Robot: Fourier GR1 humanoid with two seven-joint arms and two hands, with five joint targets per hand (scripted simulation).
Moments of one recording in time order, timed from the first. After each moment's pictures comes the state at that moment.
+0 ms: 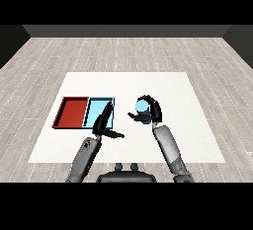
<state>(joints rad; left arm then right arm) -0.16 0.00 -0.27 -1.47 0.11 0.04 -0.19 -0.37 -0.01 0.19 -1.47 0.14 -0.28 -0.03</state>
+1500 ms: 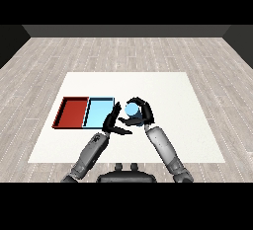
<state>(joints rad) -0.31 0.00 -0.40 -1.21 0.27 0.18 -0.26 -0.41 0.00 0.34 -1.49 0.12 -0.32 -0.02</state>
